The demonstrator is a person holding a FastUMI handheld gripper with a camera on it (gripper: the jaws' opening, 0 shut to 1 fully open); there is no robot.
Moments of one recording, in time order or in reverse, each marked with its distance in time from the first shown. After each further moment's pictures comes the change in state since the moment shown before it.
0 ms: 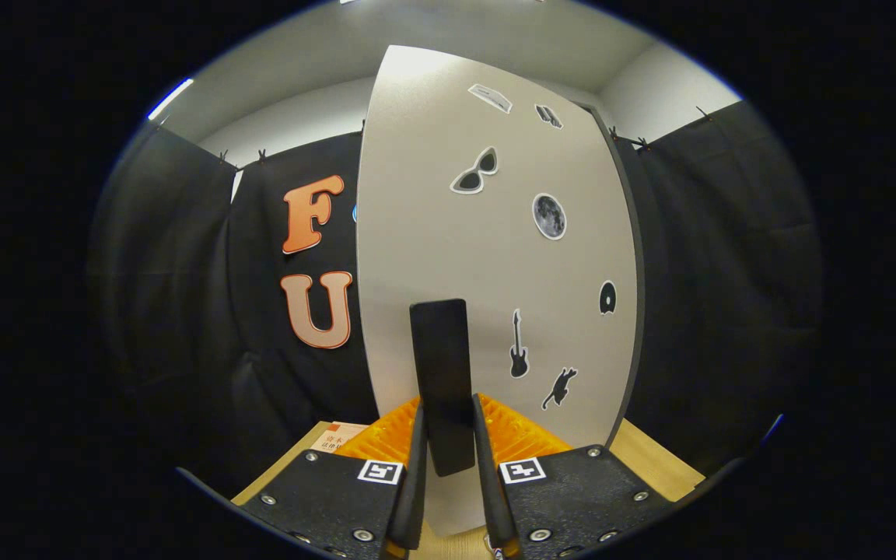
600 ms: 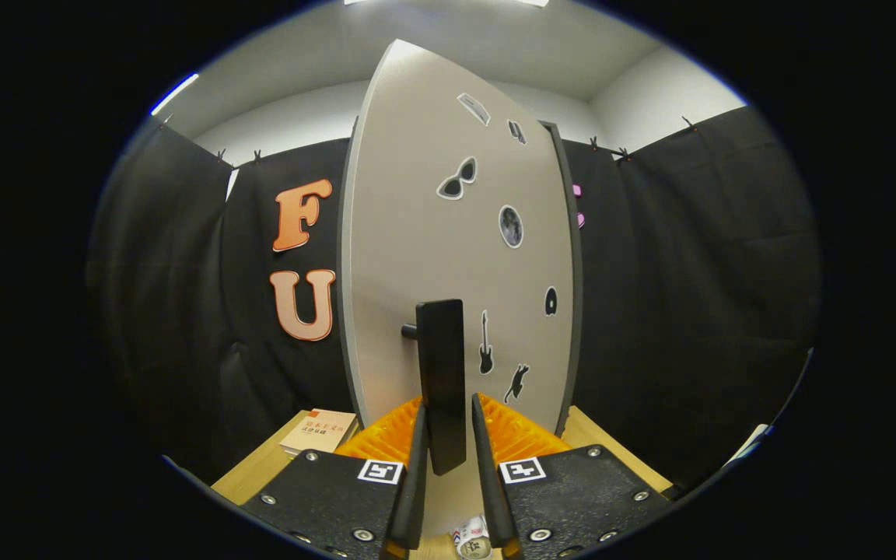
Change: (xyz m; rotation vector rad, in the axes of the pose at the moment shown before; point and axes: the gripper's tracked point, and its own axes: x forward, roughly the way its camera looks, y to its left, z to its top) arm -0.041 -0.051 -0.001 -0.040 -0.005 -0.060
